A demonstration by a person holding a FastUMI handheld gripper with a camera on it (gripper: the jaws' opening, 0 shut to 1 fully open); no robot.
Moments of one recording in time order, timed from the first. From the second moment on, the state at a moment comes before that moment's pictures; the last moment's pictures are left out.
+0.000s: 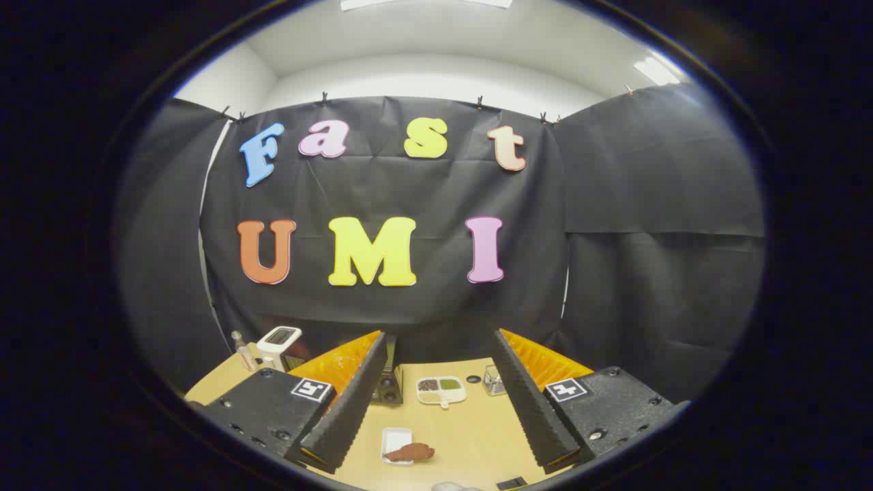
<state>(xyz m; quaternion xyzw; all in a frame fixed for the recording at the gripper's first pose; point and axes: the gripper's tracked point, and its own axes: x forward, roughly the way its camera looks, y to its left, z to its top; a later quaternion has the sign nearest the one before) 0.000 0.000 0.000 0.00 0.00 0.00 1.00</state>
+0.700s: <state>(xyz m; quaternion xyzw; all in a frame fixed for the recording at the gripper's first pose) 0.031 0.025 0.000 0.02 -0.01 -0.01 1.00</state>
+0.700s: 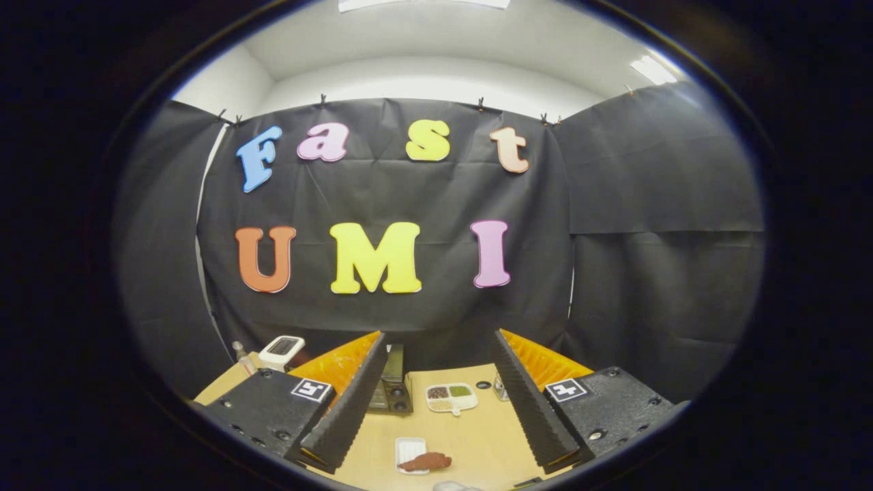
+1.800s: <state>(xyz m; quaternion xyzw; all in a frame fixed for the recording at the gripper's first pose) 0.290 0.282 -0.233 0.03 0.14 0.08 0.99</state>
